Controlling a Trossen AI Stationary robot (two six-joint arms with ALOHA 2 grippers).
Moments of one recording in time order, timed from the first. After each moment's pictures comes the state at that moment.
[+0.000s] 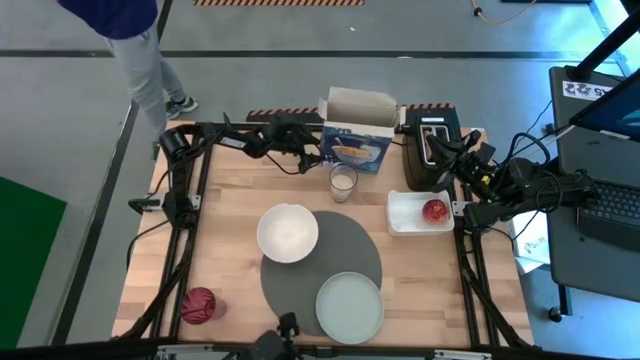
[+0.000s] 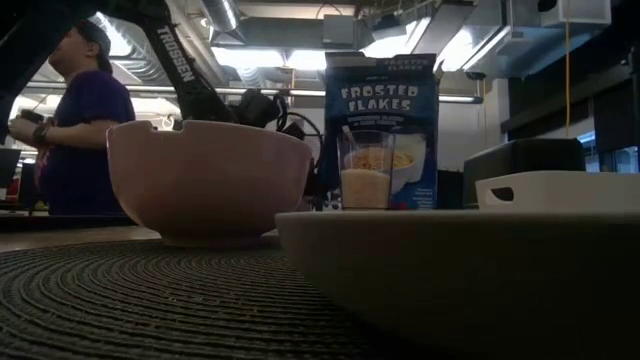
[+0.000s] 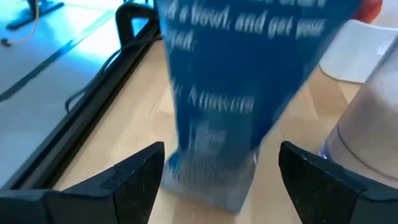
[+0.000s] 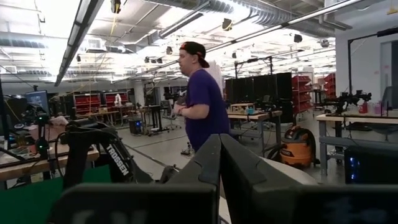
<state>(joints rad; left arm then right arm) 0.67 1.96 0.98 0.50 0.46 0.16 0.17 0.57 0.62 0.36 0.73 -0.19</state>
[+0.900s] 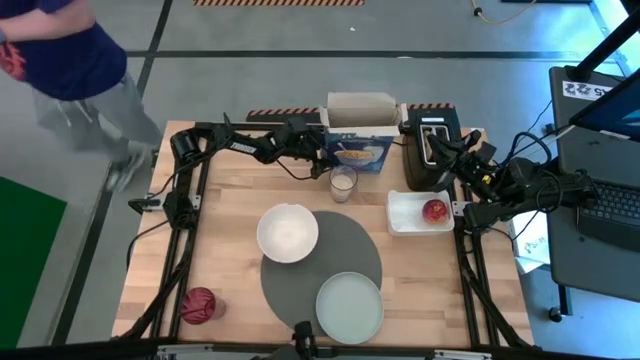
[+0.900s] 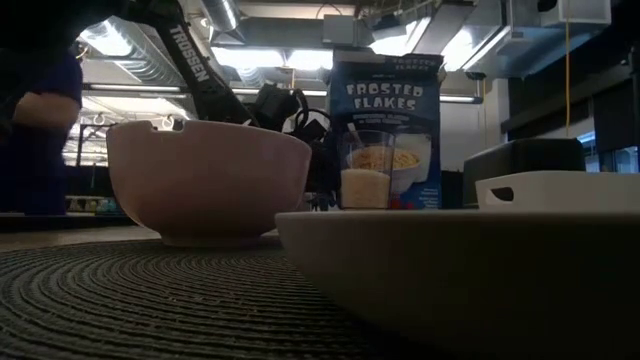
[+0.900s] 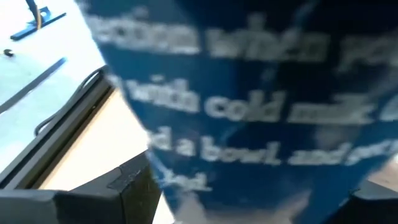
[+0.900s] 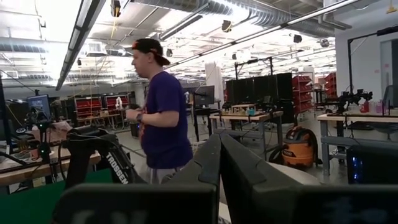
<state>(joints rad) 0.57 2.02 1.05 0.53 0.35 0.11 0.17 0.57 0.62 0.38 0.73 -0.18</state>
